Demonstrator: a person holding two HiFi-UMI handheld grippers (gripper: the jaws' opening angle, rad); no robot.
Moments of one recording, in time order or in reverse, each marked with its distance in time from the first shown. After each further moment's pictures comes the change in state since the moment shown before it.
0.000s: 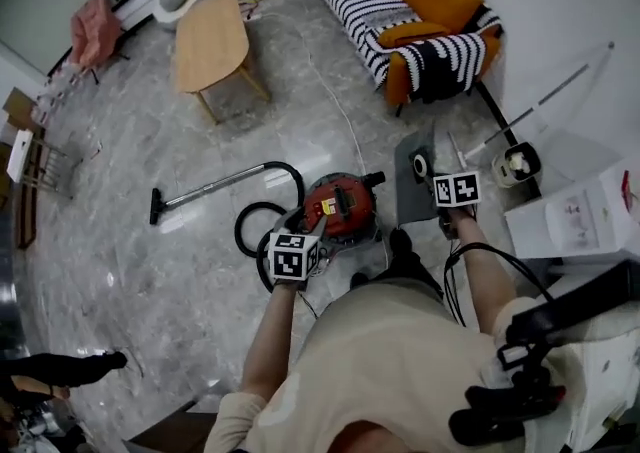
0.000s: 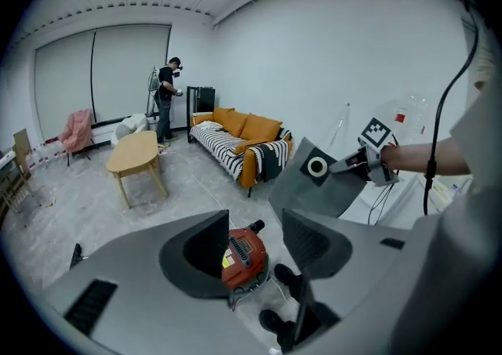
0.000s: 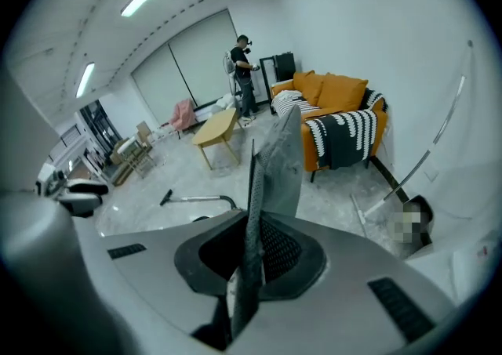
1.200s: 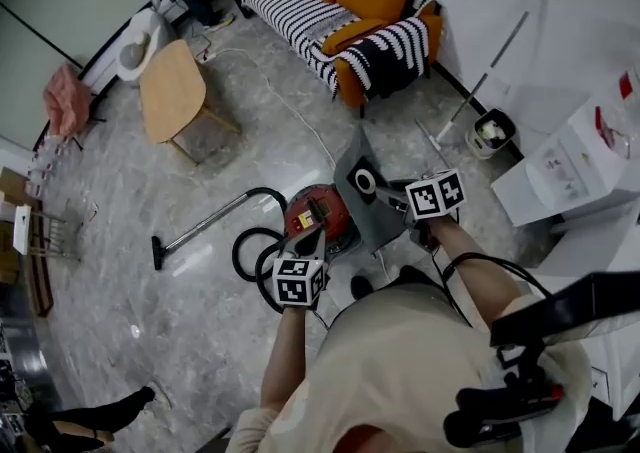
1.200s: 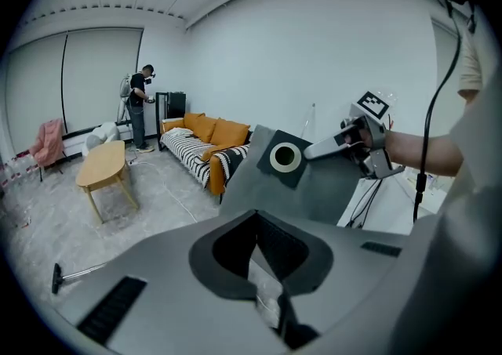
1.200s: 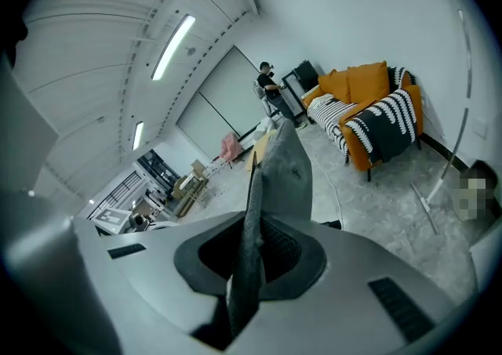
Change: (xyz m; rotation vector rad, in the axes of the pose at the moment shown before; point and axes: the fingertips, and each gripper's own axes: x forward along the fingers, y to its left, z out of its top) left arm 0.002 -0.135 0.014 0.117 -0.031 -0.155; right arm -0.110 0.071 -0.005 0.141 -0.166 0.437
